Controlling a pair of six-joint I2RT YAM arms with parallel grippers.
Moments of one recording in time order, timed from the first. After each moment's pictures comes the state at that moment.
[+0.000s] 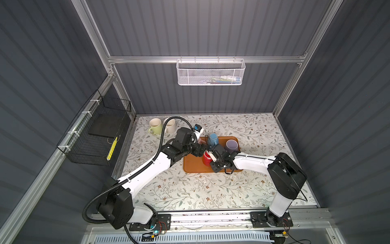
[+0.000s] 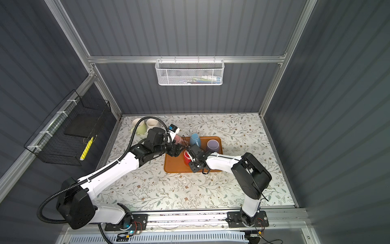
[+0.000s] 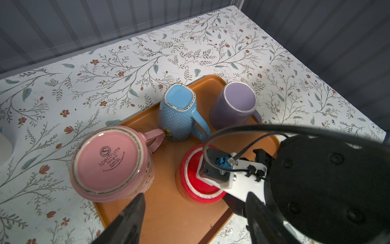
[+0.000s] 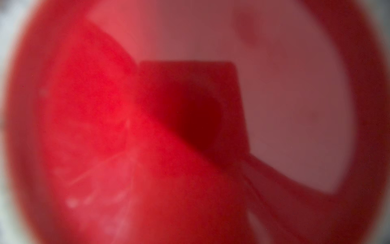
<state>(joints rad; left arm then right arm) -0.65 1.40 1.09 -0.32 0.16 -0.08 0.78 1.76 1.01 -0.34 0.08 0.13</state>
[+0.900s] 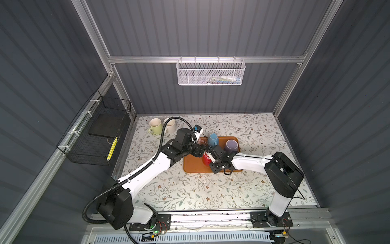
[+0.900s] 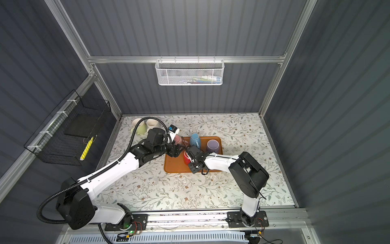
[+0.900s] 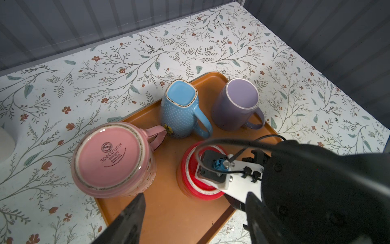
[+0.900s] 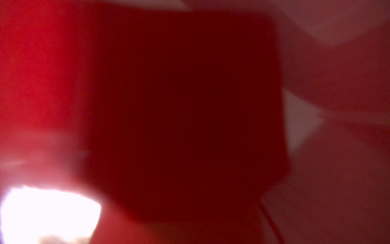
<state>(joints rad) -0.65 1.40 1.08 -0.32 0.15 -0.08 0.79 1.79 1.02 -0.34 0.09 0.13</state>
